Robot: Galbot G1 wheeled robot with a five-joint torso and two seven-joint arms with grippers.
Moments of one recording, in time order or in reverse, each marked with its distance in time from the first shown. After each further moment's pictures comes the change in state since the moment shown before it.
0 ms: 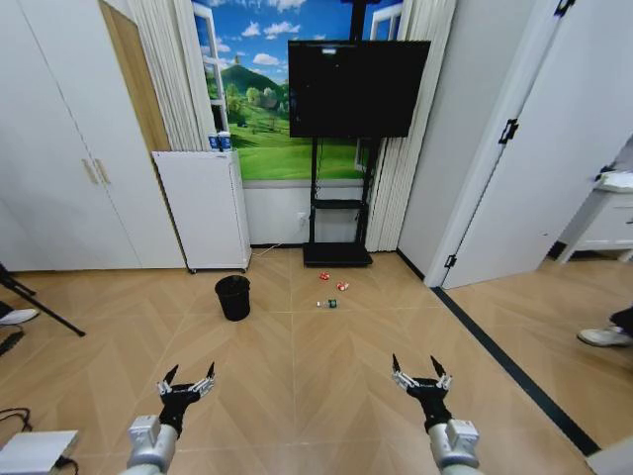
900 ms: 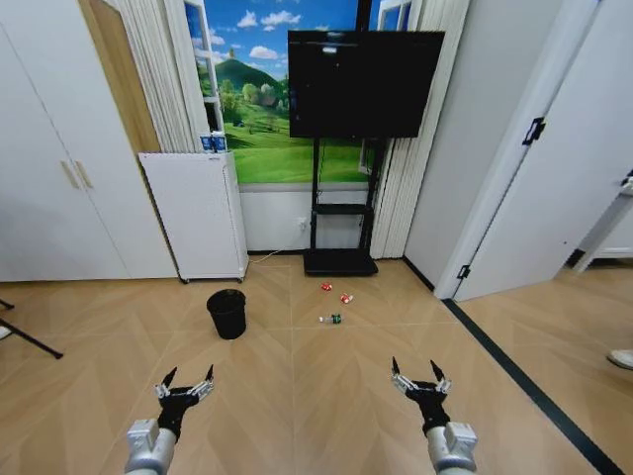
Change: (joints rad) left arm 0.006 -0.001 -0.004 -0.005 0.001 -0.001 0.002; right arm -0.014 0.010 -0.011 -0.010 0.009 0.017 0.016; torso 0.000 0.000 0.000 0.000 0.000
